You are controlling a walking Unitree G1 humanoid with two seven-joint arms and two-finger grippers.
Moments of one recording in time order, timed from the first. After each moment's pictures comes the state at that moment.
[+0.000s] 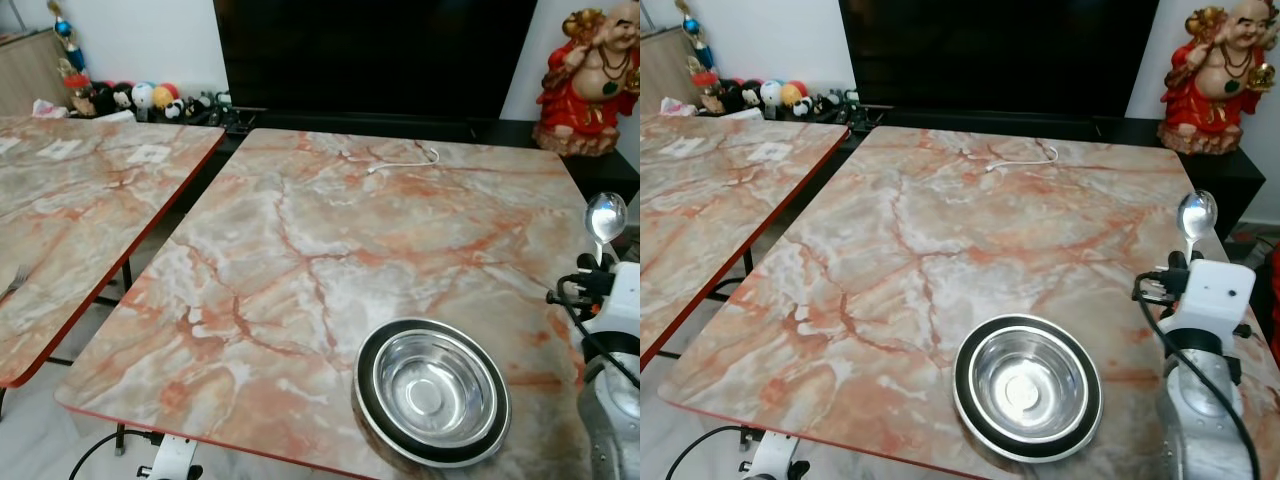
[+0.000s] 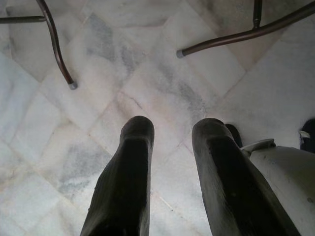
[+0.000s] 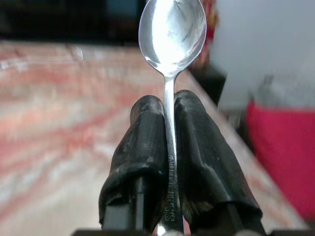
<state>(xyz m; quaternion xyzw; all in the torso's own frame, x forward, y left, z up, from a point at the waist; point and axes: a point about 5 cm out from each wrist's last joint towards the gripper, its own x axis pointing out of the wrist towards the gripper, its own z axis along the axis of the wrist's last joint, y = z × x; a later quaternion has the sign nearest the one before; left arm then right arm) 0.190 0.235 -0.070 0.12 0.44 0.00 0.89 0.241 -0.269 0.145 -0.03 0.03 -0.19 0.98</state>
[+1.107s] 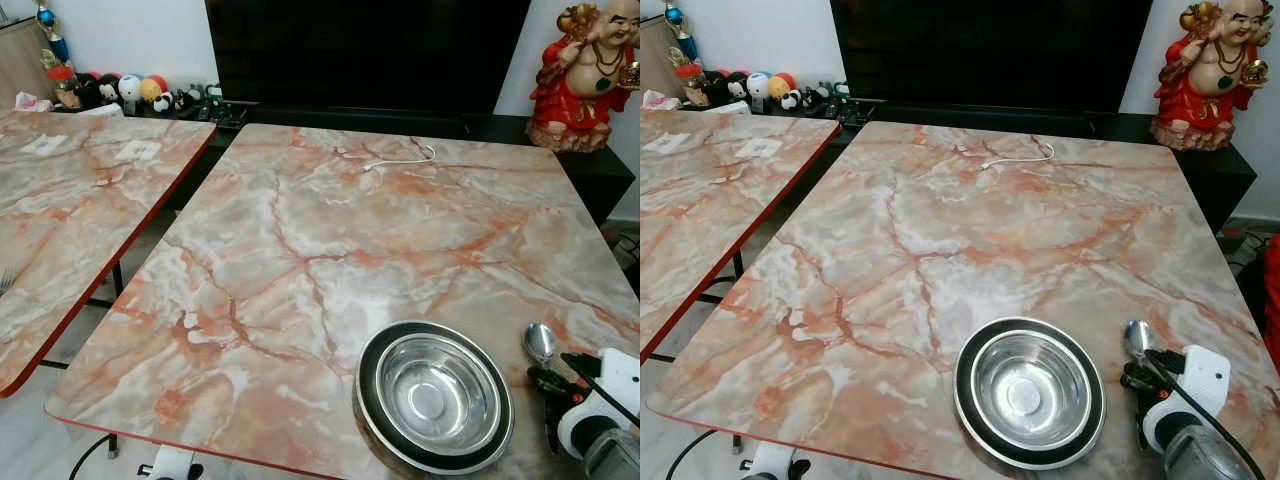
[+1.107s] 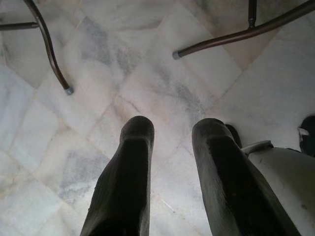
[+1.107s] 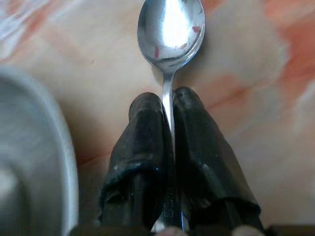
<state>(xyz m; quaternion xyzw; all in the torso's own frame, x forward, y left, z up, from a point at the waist) 0.191 0.234 -0.070 0.12 0.44 0.00 0.89 0.189 -0.257 0.076 0.20 0.27 -0.07 0.94</state>
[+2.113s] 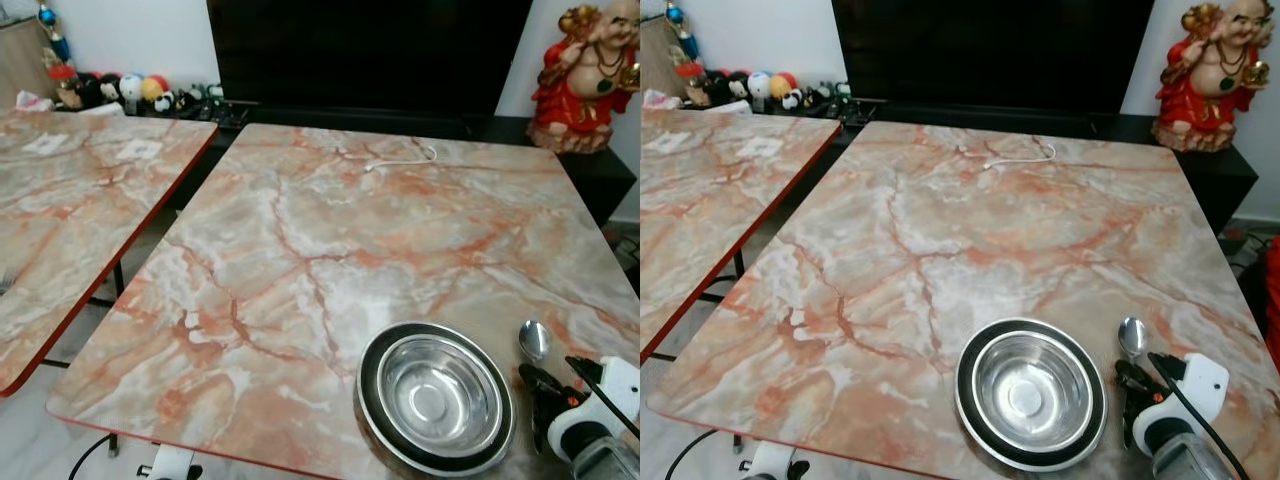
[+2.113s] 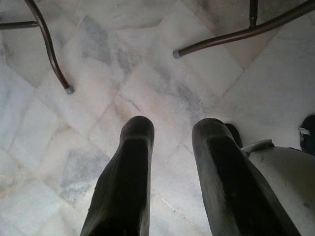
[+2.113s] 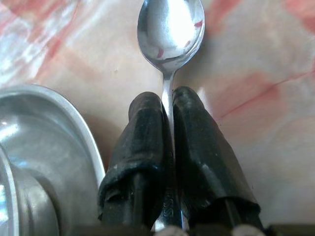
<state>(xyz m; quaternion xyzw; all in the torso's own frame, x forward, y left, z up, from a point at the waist) 0.191 0.235 -0.070 0.13 0.44 0.00 0.89 0.195 -0.247 0.070 0.24 0.24 -0.09 0.94</state>
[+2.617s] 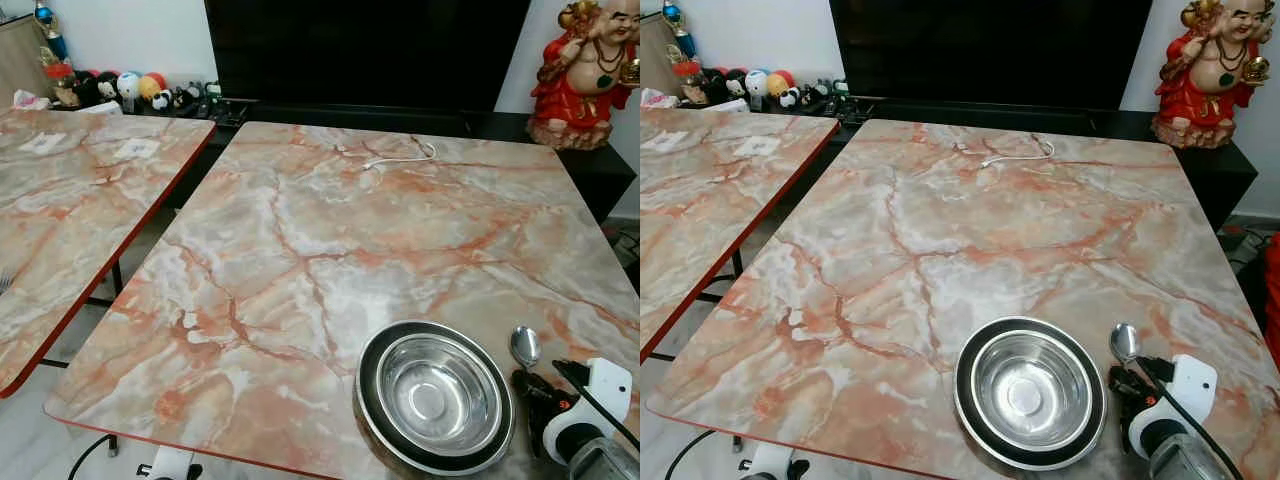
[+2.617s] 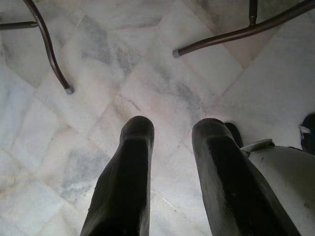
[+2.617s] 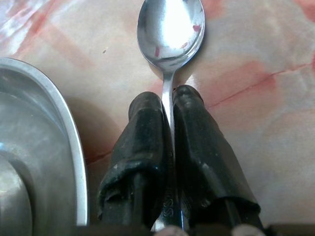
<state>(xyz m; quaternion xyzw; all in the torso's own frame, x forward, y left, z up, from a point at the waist) 0.192 0.235 -0.069 0.13 0.44 0.00 0.89 0.193 -0.250 0.068 0.20 0.25 -0.08 0.94</state>
